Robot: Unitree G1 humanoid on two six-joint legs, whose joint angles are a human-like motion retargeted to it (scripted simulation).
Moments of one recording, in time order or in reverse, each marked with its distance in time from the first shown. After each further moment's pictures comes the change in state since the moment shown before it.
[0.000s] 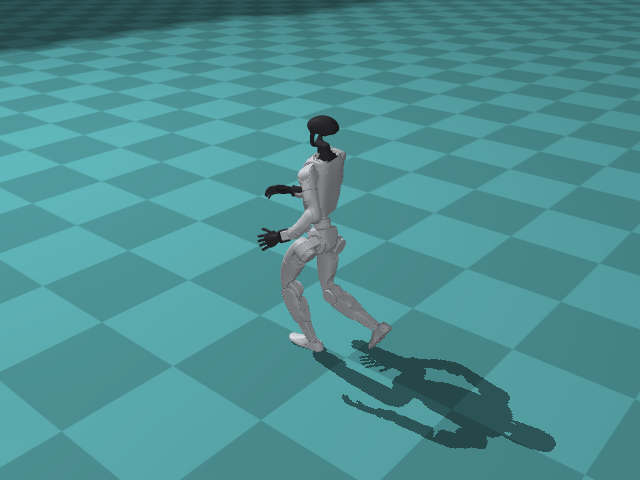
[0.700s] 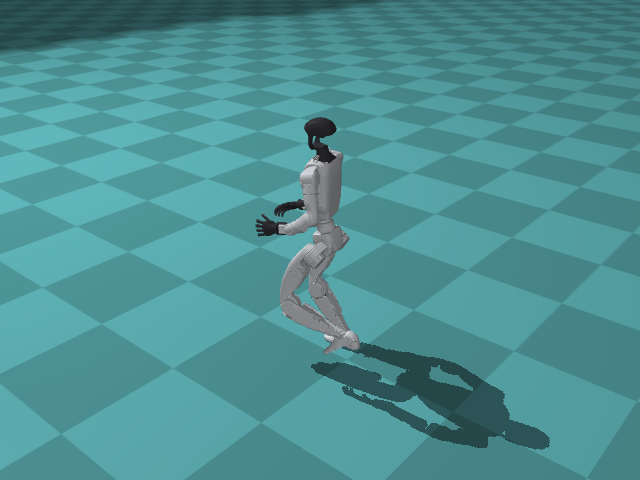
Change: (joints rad) left arm -0.285 -0.085 -0.149 -0.055 0.098 -0.019 0.077; right arm 0.018 0.008 -0.052 0.380 -0.053 0.043 -0.125; waist 0.054 0.188 0.079; left_leg 0.046 0.434 -0.077 0.861 -0.082 0.002; right_leg -0.224 0.372 -0.036 -0.300 -0.487 -0.287
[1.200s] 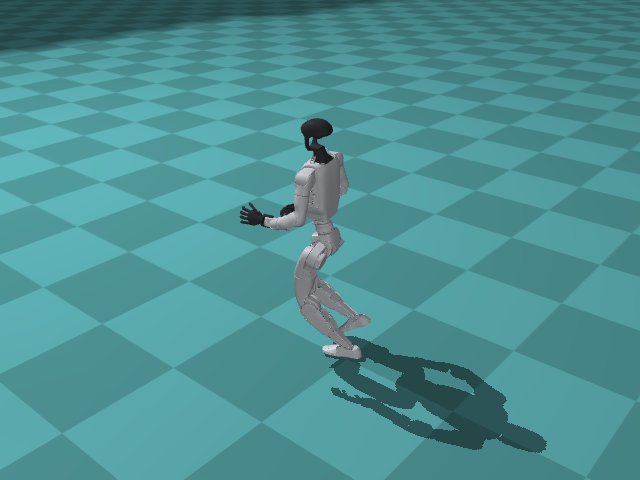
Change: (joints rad) left arm -0.259 -0.007 0.036 0.079 0.054 -0.007 0.144; right arm 0.189 -0.004 -0.021 -0.233 0.062 -0.047 0.051; waist -0.201 -0.072 0.013; left_leg 0.238 -0.351 0.066 -0.734 -0.180 0.010; right_leg -0.147 -0.278 0.049 0.536 0.201 0.104
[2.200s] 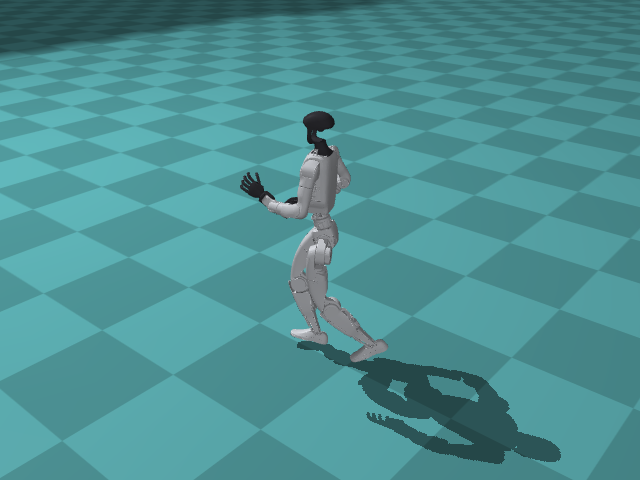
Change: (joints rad) left arm -0.088 0.003 -0.015 -0.289 0.066 -0.124 -0.044; right arm 0.281 -0.094 -0.163 -0.172 0.065 -0.071 -0.014; waist -0.037 0.141 -0.025; left_leg 0.284 0.134 -0.048 -0.199 0.373 -0.226; right_leg 0.000 0.215 -0.054 -0.773 0.039 0.048
